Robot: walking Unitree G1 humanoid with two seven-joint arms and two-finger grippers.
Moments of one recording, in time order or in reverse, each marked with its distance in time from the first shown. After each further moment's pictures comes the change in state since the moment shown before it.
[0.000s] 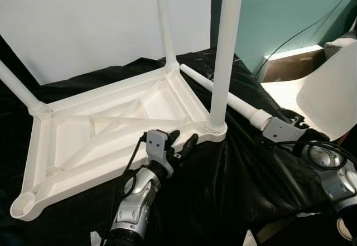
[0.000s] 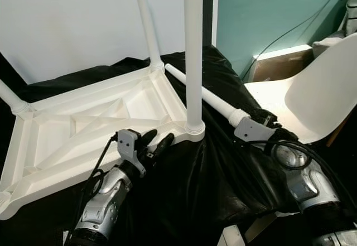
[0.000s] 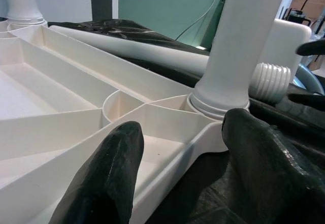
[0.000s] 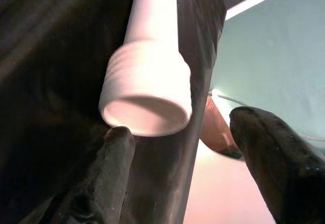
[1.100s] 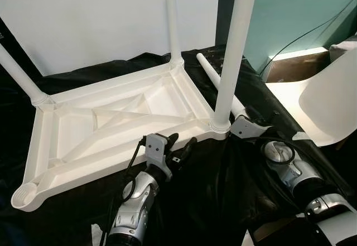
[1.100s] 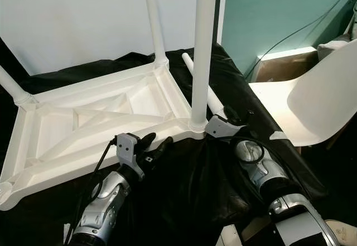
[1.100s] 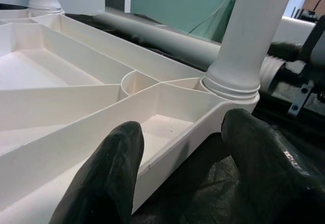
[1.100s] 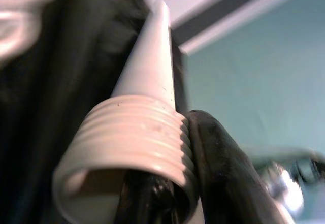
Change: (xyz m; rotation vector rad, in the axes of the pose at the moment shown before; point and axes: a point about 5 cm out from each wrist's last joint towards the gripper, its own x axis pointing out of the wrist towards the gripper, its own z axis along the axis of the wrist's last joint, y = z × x) left arm -0.007 0.001 -0.004 0.016 0.009 0.043; right arm 0.043 0.037 0.028 0.135 -0.034 -0.356
